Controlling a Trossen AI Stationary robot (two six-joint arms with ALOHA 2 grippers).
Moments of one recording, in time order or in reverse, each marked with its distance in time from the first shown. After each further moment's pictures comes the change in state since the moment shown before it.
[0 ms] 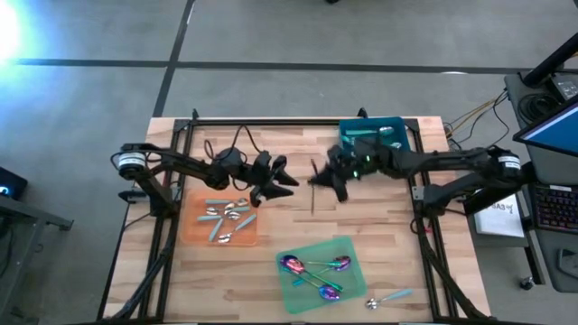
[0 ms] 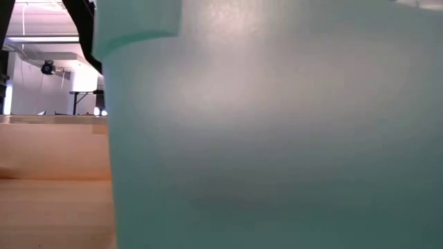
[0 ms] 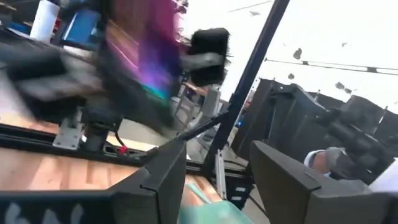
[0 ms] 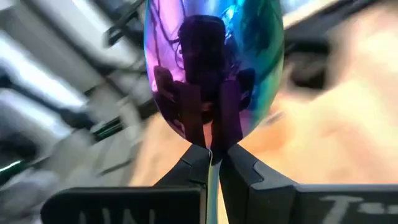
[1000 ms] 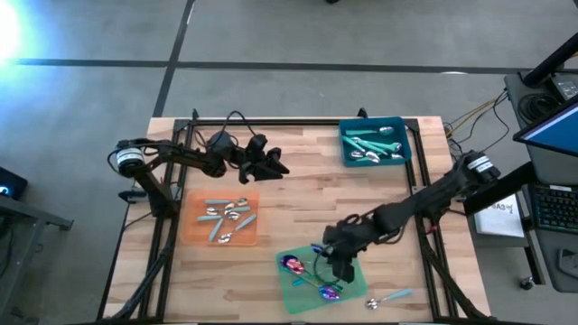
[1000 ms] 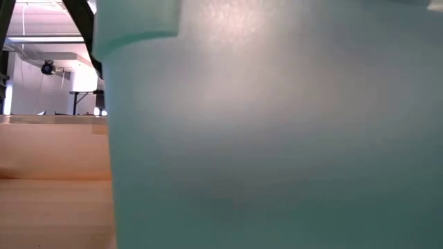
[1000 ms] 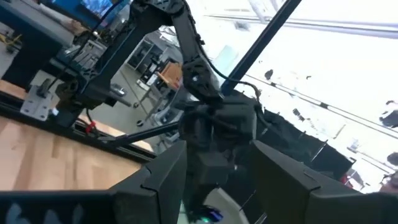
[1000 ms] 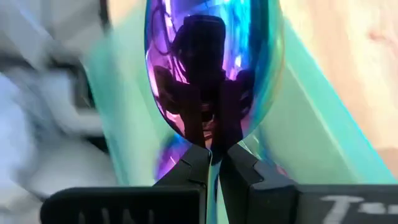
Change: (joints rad) left arm 0.188 -0.018 -0.006 0.093 0.258 -0.385; right arm 0.625 0.281 0.190 -0.538 0.271 0.313
